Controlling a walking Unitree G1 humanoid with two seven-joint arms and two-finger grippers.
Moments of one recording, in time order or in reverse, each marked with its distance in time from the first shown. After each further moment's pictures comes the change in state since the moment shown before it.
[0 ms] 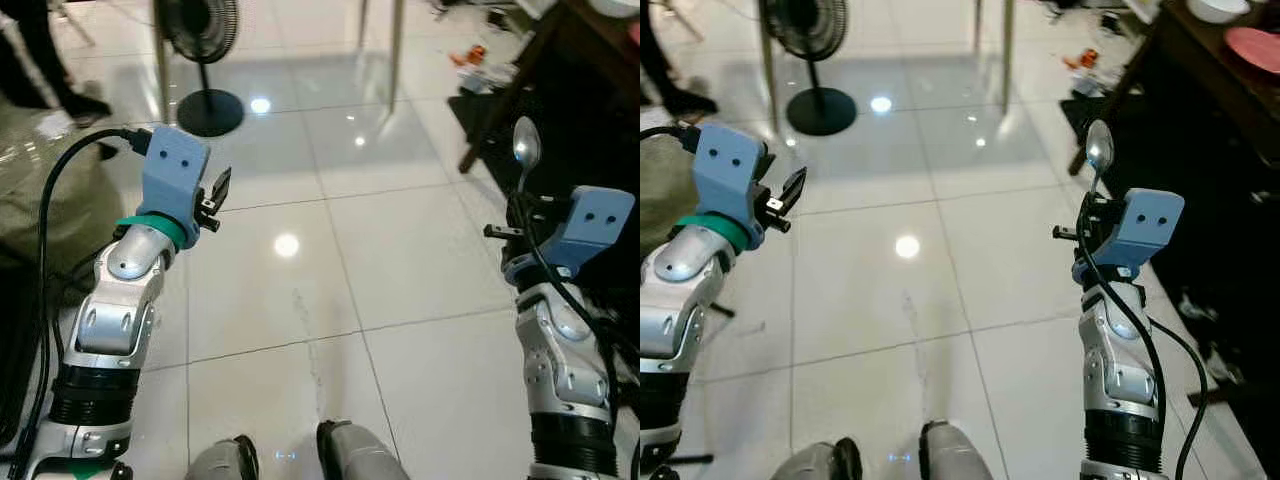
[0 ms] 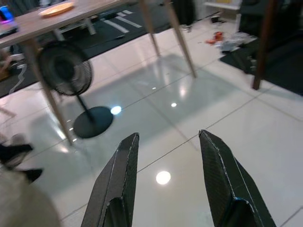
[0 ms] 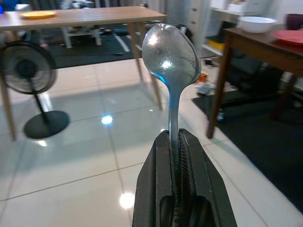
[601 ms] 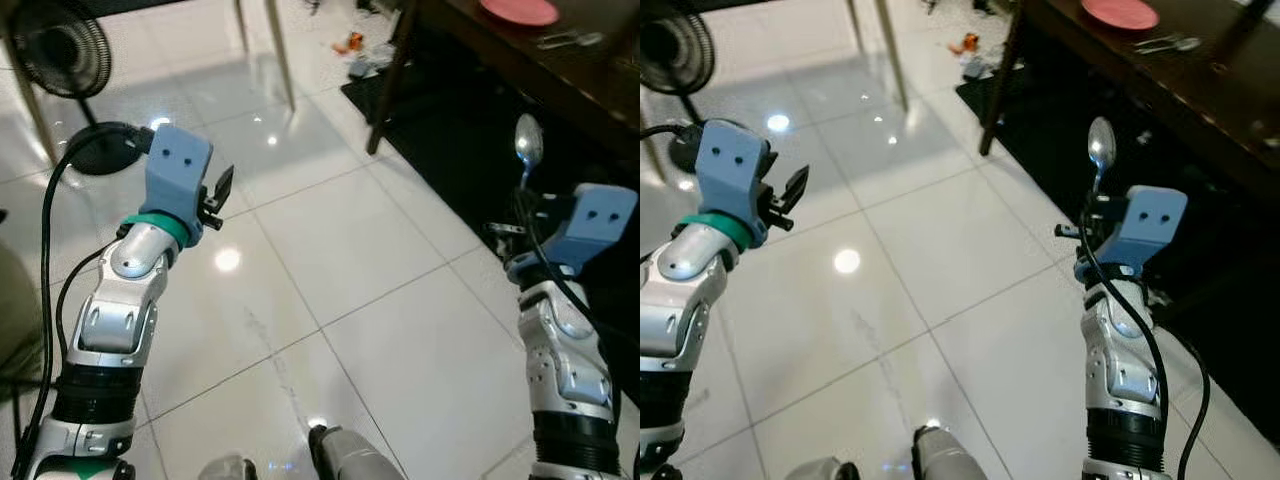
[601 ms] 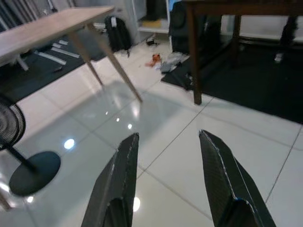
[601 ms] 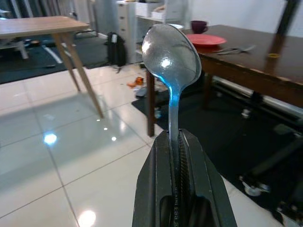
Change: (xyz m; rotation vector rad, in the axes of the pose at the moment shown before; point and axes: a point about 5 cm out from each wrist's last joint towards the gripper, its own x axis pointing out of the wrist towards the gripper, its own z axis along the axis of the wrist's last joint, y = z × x) left arm 0.001 0.000 0.001 0.003 -0.002 0.007; right arm 0.001 0.000 0.002 0.000 -0.006 0.002
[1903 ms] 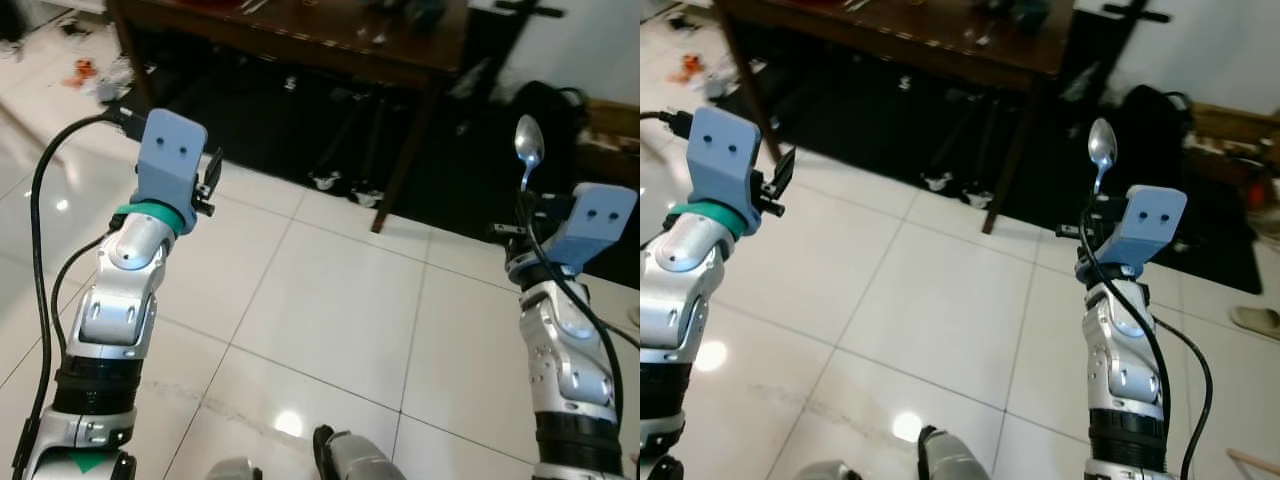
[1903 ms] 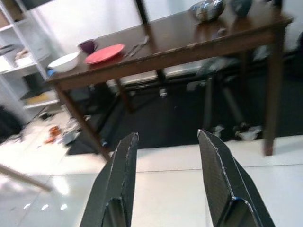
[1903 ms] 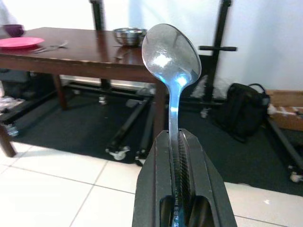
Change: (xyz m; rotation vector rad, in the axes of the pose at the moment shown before) left arm 0.006 0.014 0.004 0.084 -0.013 0.145; right arm 0.000 0.002 -0.002 -0.028 0.014 0.011
